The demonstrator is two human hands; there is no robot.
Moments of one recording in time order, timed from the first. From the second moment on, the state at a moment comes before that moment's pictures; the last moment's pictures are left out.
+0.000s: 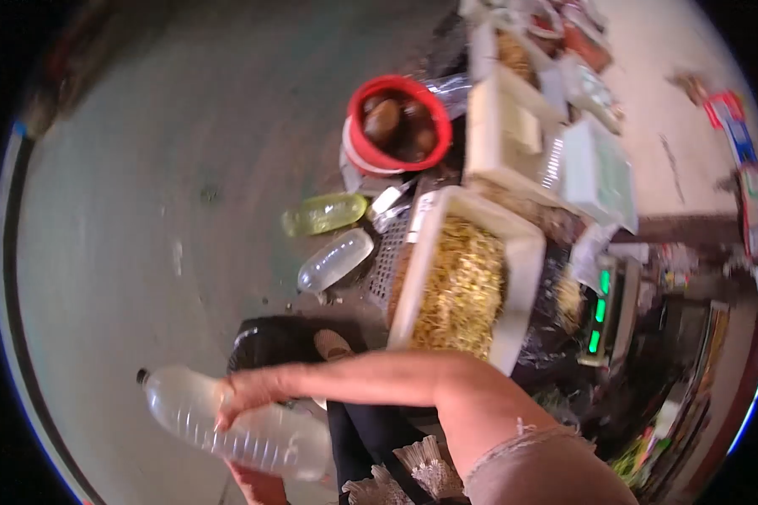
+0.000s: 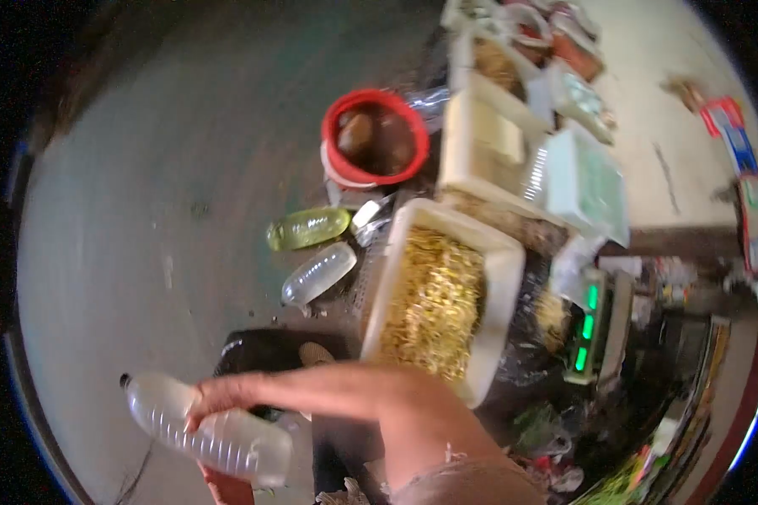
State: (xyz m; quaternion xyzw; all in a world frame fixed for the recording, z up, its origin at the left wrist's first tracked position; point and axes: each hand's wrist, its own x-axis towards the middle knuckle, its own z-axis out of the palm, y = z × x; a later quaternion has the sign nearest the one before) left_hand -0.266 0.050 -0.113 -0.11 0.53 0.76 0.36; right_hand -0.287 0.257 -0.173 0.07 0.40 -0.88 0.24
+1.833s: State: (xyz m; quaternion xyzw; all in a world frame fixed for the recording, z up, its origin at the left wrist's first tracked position) left_hand 0.109 0.248 0.060 0.19 0.34 0.18 0.90; right_hand 0.456 0.074 -0.032 0.75 0.27 -0.54 -0.28
